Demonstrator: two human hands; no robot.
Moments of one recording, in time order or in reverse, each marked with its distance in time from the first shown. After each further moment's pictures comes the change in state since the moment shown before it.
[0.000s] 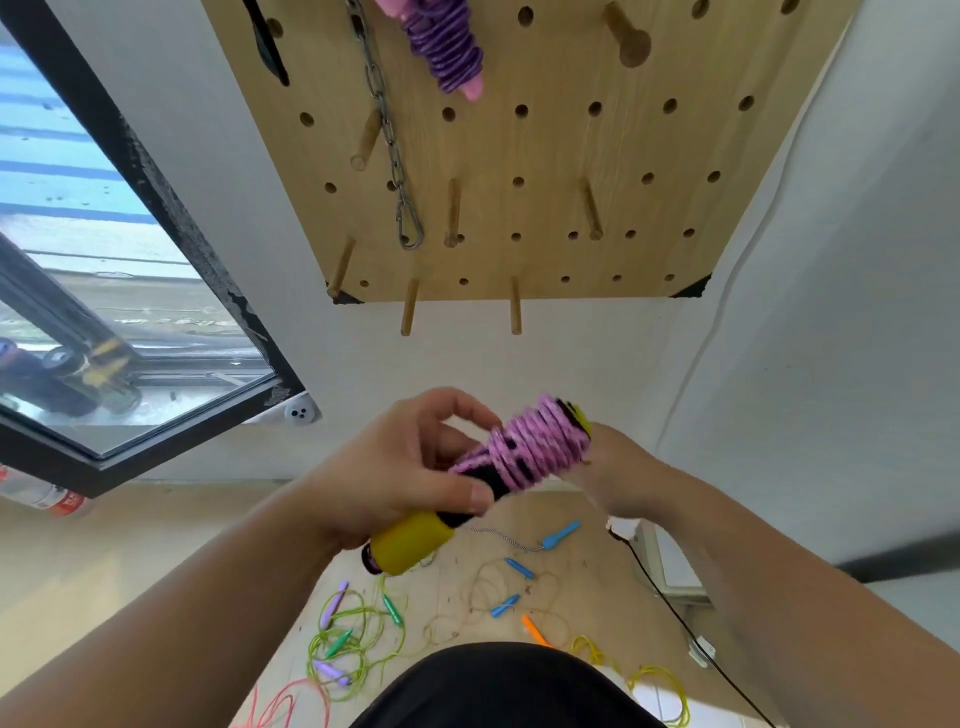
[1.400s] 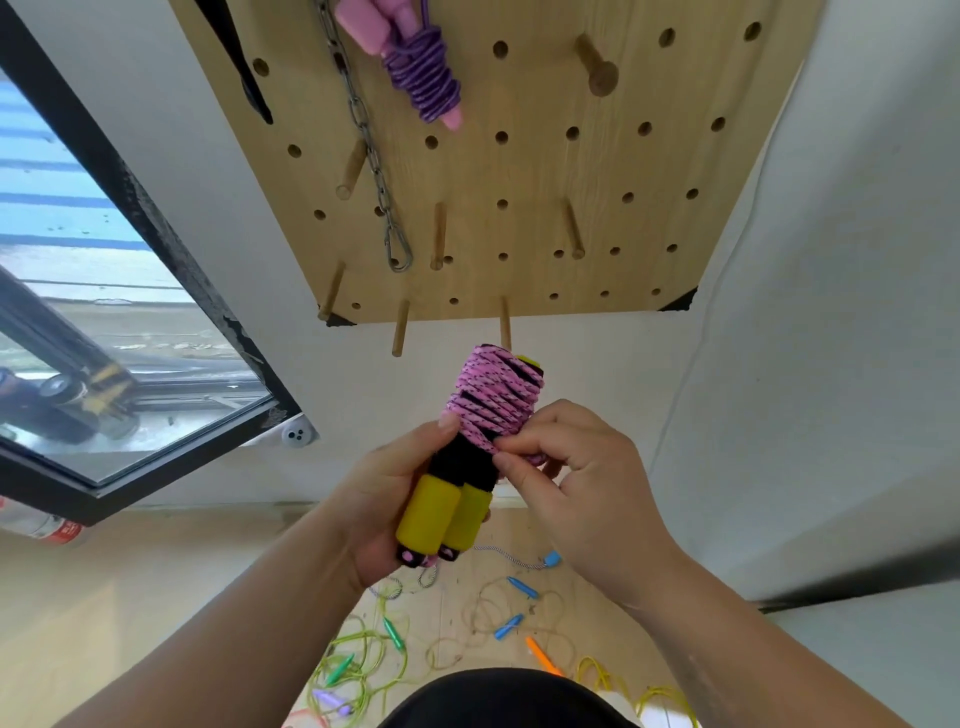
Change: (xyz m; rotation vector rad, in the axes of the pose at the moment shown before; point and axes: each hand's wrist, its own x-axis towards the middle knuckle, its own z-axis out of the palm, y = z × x) left_hand 0.010 0.001 0.026 -0.511 0.308 -0.238; right_hand -0.046 -0.079 0.013 0.217 0.621 -0.351
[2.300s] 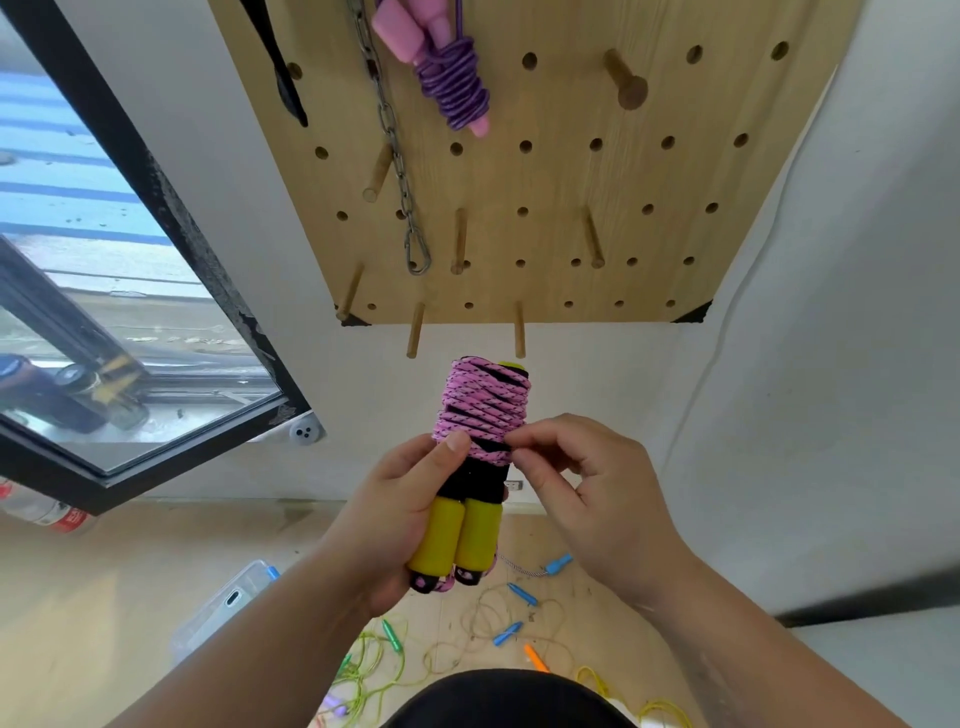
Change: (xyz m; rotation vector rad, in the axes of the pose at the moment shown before) left_hand -0.021 -0.012 0.002 0.171 0.203 0.256; right_hand 0.000 -0.005 0.000 0.023 -0.044 -0.021
